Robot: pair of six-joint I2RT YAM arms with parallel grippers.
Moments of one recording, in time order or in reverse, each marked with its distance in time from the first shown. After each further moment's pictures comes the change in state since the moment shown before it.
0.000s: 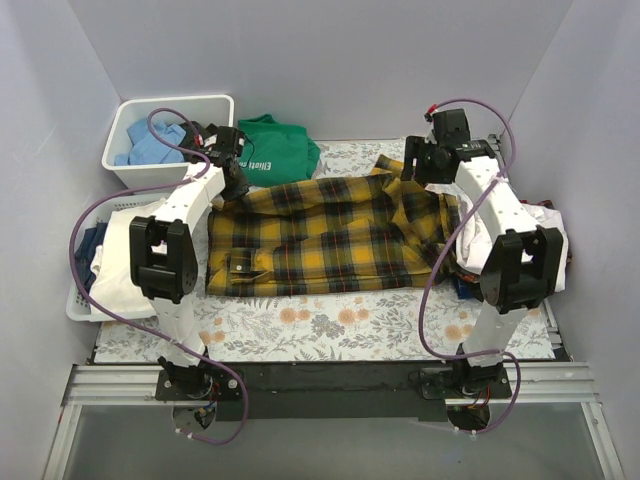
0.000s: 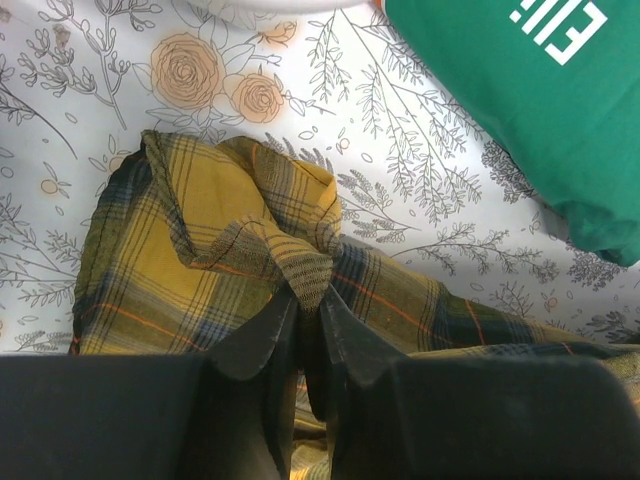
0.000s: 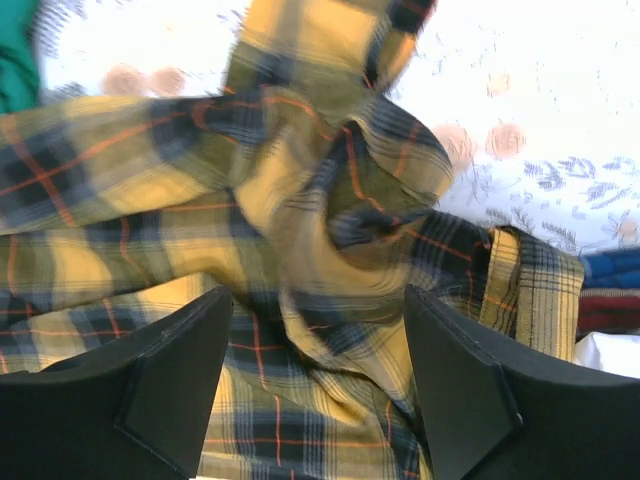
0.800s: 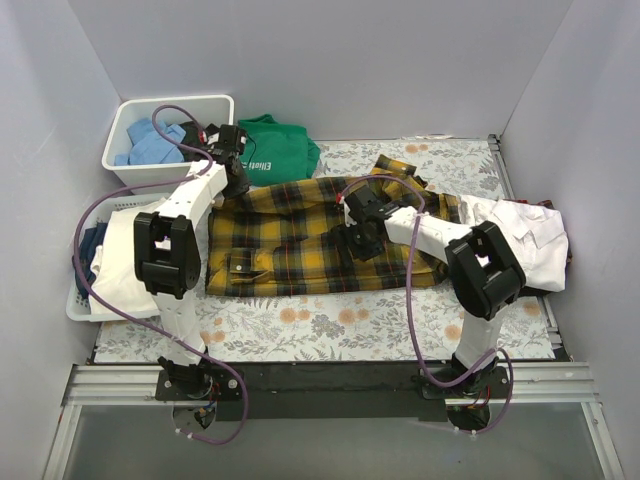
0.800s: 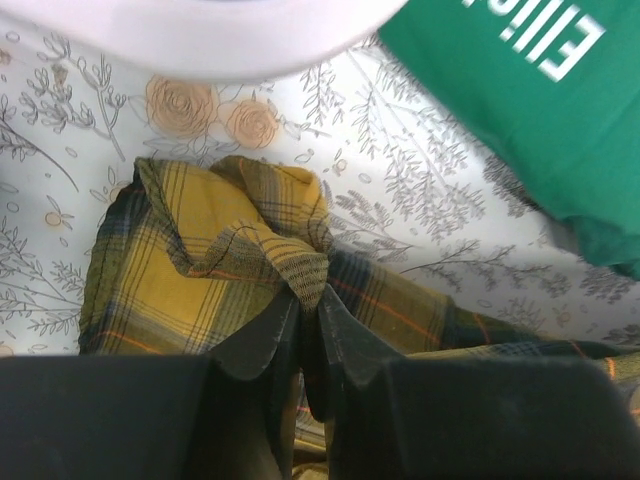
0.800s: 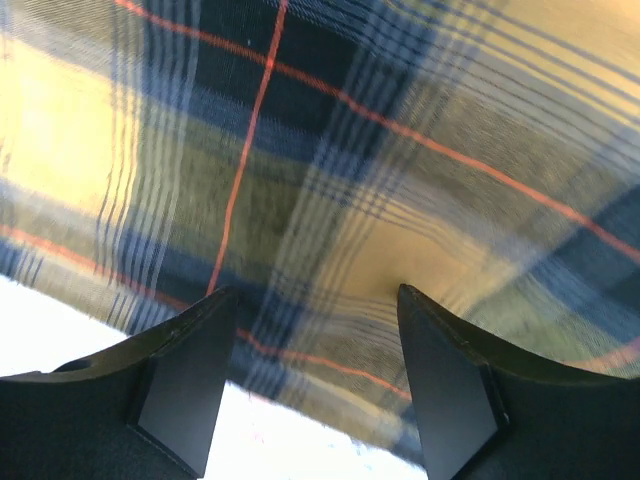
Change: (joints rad) left arm 0.000 0.053 0.056 0.014 -0.012 0.056; right arm 0.449 -0.008 -0.439 0.143 -0.076 -0.039
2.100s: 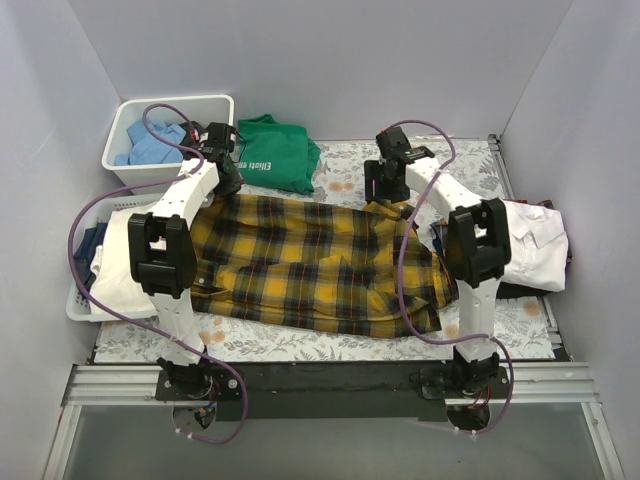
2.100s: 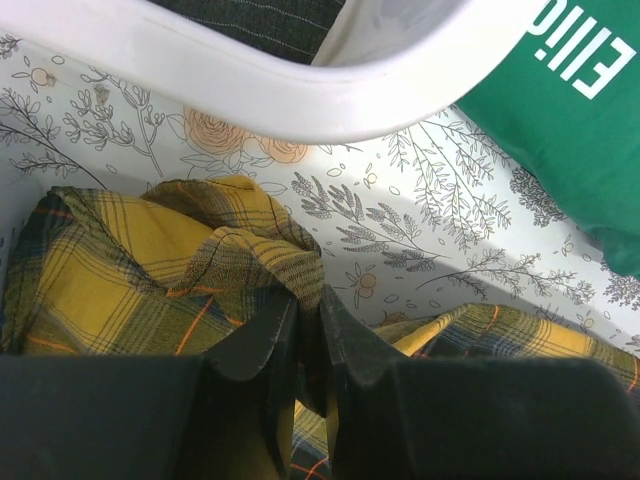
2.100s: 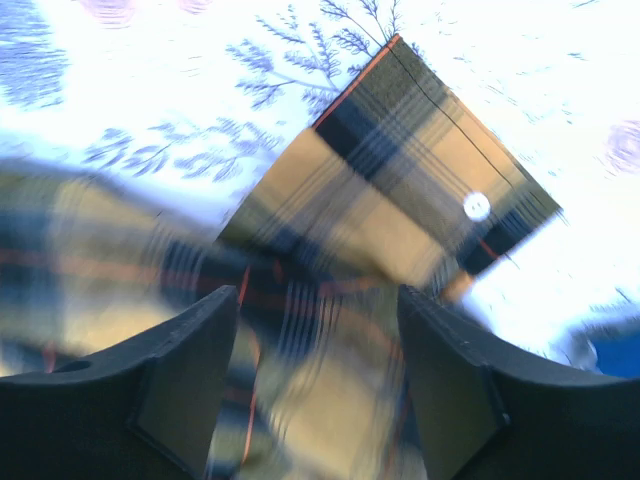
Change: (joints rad) left arm 0.046 -0.008 -0.004 -0.008 0.027 0.058; right arm -0.254 0.206 0.499 -0.153 0.175 0.092
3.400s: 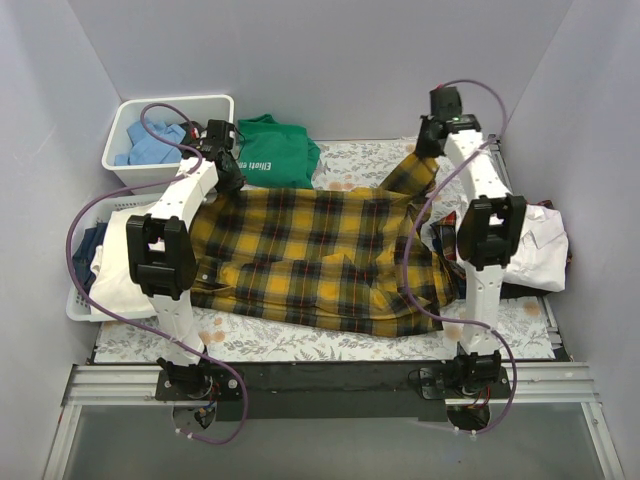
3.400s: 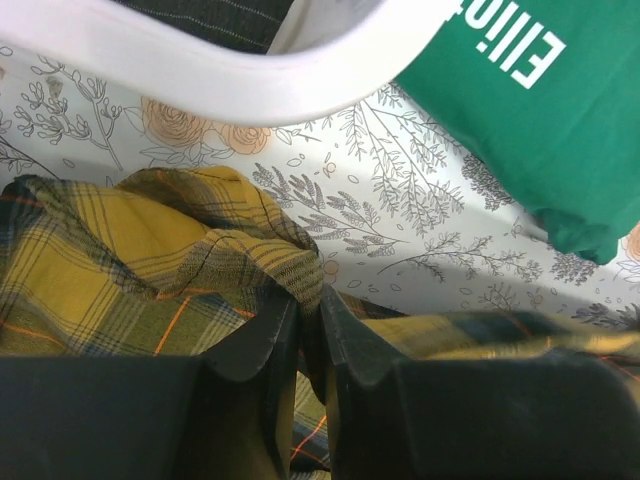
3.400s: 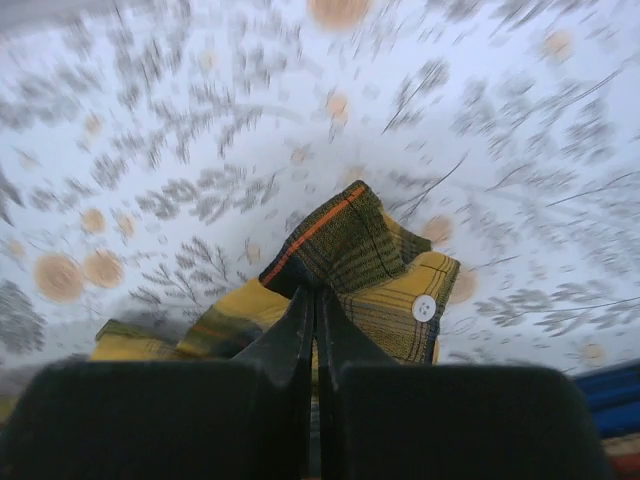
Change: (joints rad) left arm 0.000 -0.014 0.010 0.001 0.071 -0.033; right arm -0.219 0.266 0.481 -0.084 0.045 0.003
